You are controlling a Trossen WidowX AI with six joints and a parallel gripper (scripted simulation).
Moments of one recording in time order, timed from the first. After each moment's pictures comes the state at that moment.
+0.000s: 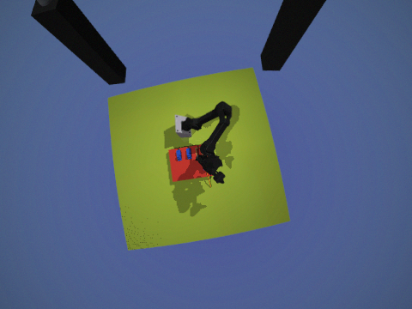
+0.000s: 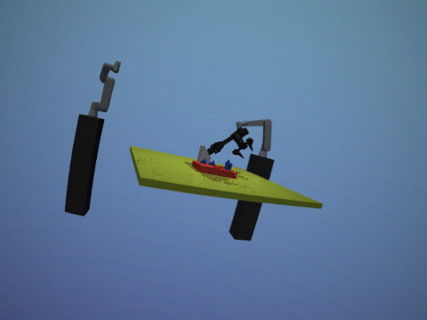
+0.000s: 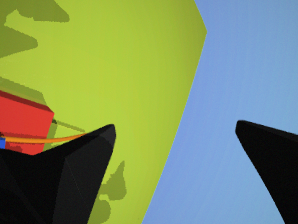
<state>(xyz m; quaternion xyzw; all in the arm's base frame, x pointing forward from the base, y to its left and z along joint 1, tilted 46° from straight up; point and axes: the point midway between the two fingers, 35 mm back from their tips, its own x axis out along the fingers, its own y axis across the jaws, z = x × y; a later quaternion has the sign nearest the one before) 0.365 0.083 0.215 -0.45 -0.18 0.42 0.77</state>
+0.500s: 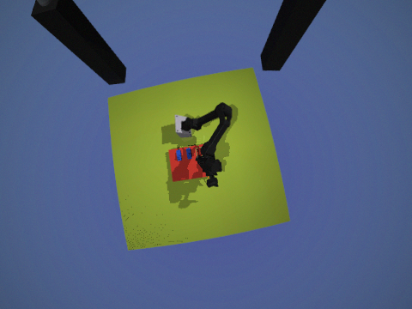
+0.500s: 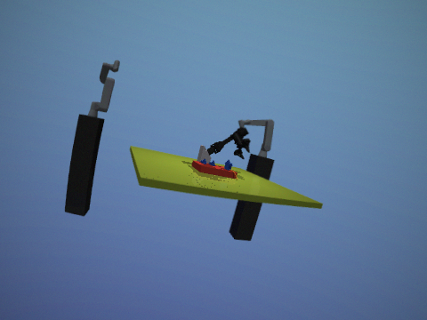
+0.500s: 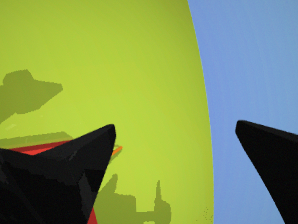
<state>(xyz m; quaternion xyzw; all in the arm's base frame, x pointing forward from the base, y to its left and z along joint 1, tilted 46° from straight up) 0.373 0.080 0.199 -0.26 -0.03 0.46 0.85</state>
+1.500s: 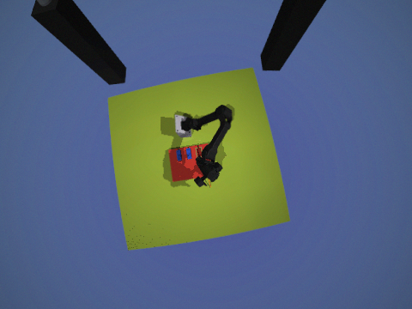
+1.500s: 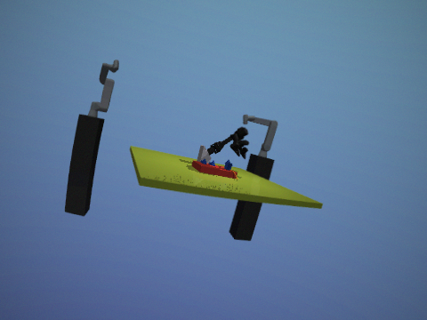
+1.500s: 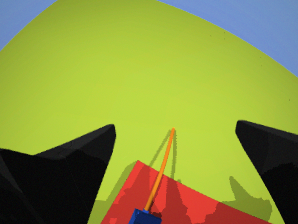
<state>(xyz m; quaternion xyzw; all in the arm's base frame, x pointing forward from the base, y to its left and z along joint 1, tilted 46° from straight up) 0.377 0.074 0.168 0.15 0.27 0.39 0.87</state>
